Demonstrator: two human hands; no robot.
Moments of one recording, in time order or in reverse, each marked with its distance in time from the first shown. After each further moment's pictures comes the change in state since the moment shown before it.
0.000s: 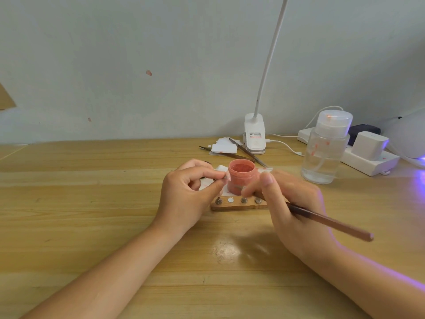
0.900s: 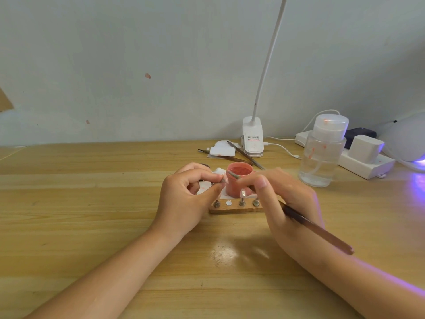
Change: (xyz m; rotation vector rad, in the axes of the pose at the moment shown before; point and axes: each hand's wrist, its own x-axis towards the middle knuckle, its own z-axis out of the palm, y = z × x) left_hand 0.000 0.000 -0.001 0.010 -0.018 0.008; right_hand 0.002 0.000 0.001 -0.051 0.004 -0.030
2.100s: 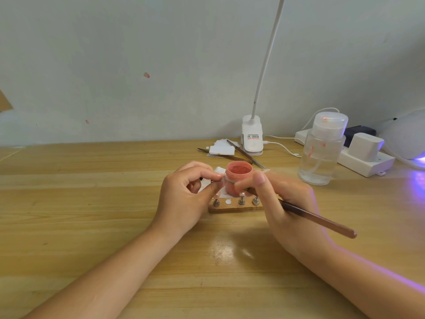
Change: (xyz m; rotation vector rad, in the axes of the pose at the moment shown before) left_hand 0.001 -0.002 0.001 0.006 -0.039 0.034; right_hand 0.000 0.000 0.000 0.129 -0.024 0.156
